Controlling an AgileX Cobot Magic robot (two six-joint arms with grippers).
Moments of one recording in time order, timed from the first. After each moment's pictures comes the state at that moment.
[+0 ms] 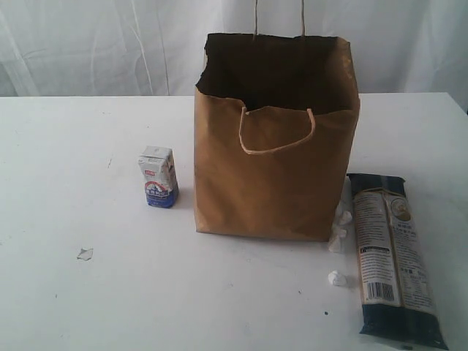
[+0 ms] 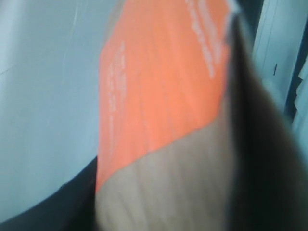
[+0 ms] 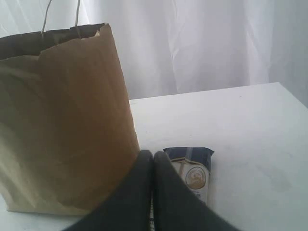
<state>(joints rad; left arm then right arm) -0.80 1.13 -1.07 0.06 -0.27 -0.24 0.06 0.00 -0.05 0.36 0.20 -0.13</state>
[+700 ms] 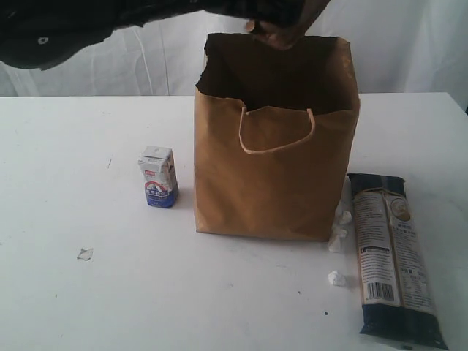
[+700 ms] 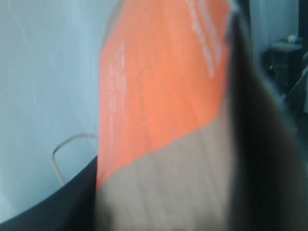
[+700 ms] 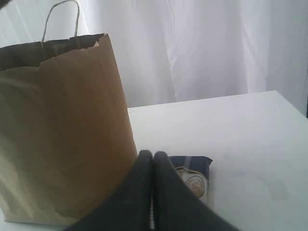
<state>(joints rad) -0.80 1.49 -1.31 0.53 -0.11 -0.34 0.06 0.00 -0.05 0.36 0.17 -0.13</state>
